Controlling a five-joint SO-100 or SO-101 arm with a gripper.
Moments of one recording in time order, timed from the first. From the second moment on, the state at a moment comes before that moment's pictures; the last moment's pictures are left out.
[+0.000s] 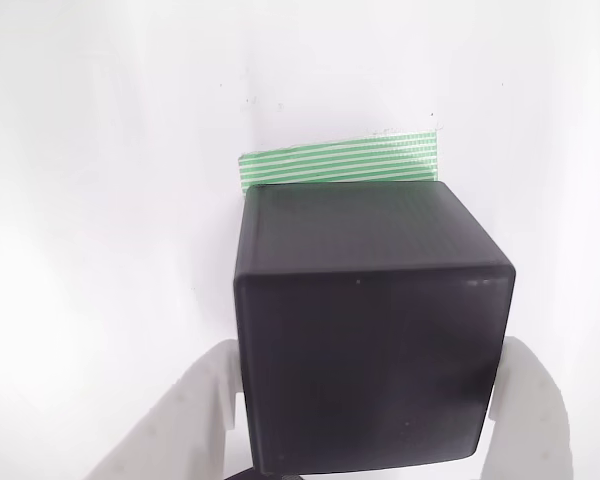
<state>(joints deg) -1.3 80.5 89.7 78.0 2.3</state>
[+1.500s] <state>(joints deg) 22.2 99.7 96.5 86.0 -50.5</state>
